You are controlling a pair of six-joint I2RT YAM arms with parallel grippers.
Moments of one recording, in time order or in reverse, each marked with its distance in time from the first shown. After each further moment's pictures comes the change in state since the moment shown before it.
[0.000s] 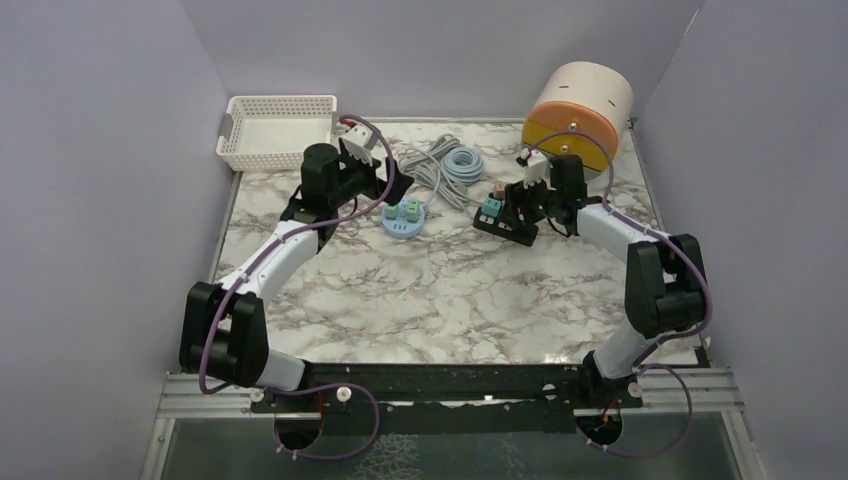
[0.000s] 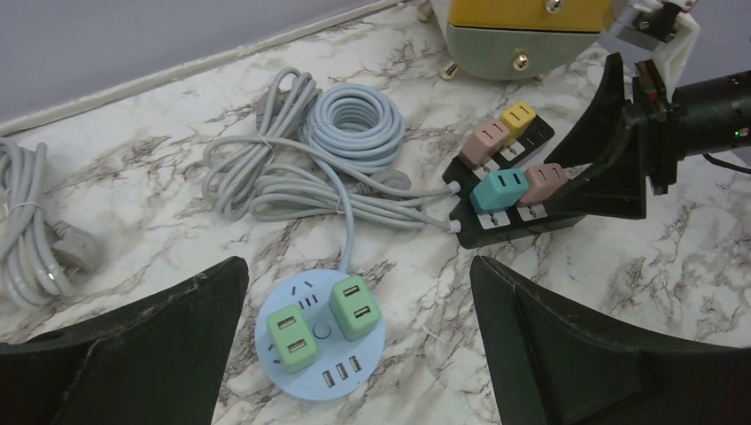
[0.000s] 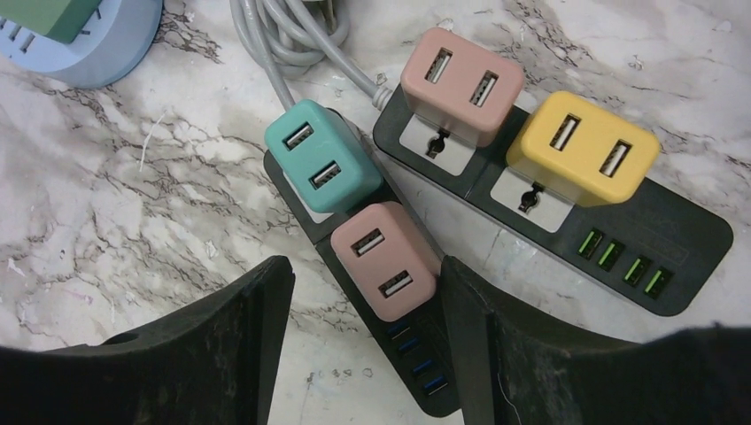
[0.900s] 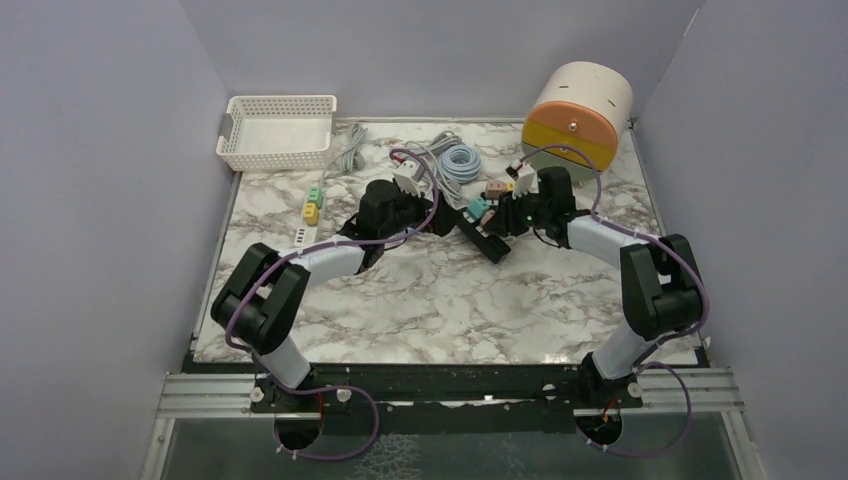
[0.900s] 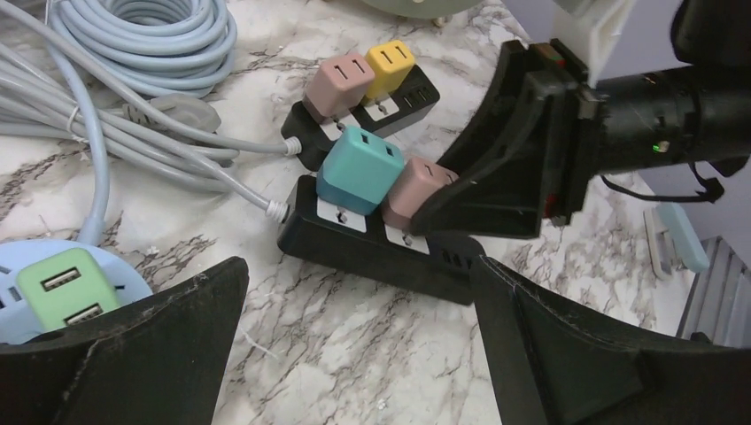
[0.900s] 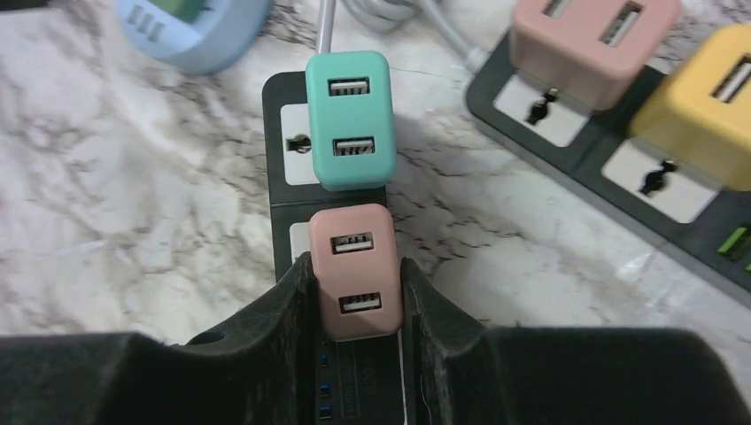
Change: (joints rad) left arm -0.296 0.194 -0.143 0.307 -0.146 -0.286; right arm 0.075 0.032 -0.082 0.131 -0.070 0.107
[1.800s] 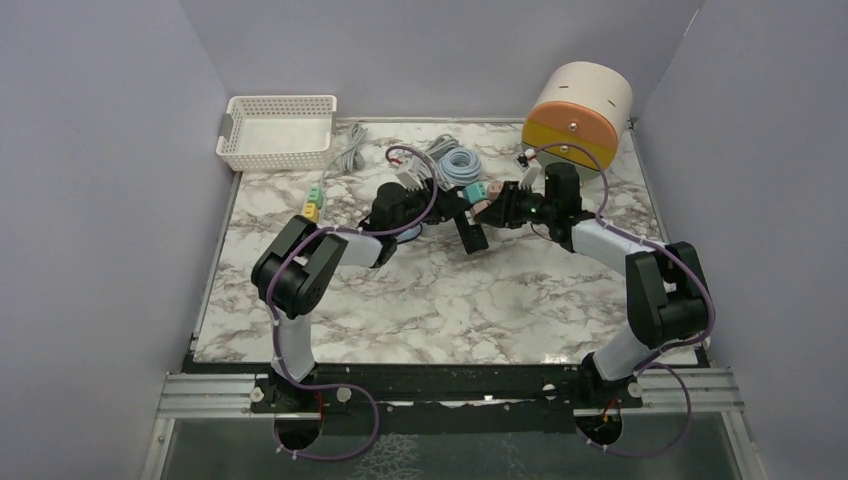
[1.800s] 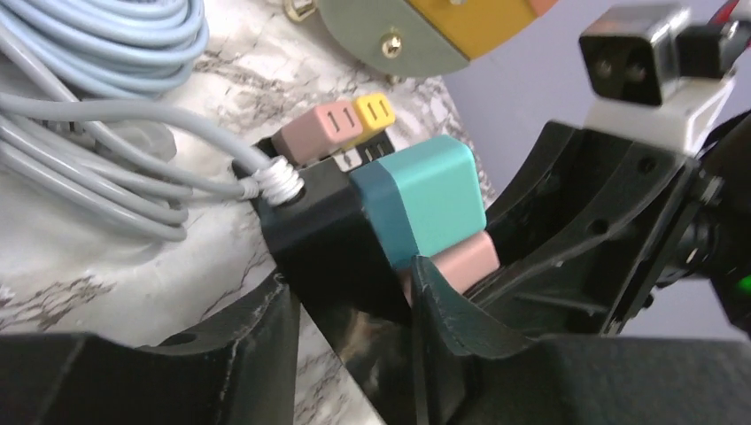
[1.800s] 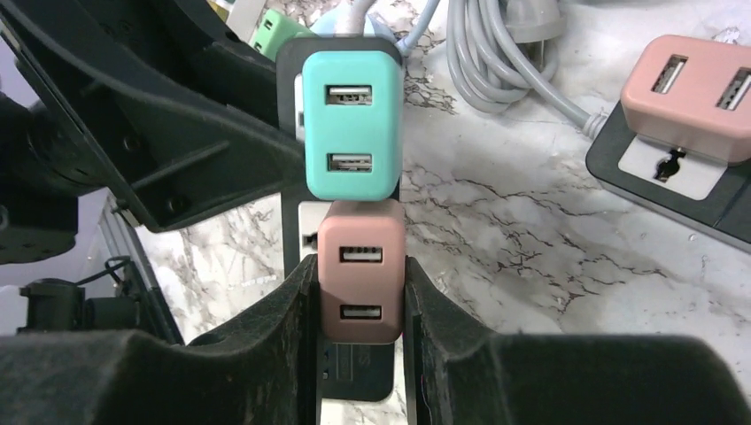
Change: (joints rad) left arm -0.001 0.303 0.058 0.357 0.023 -0.394; right arm -0.005 -0.078 -0.049 0.196 -0.216 0.420
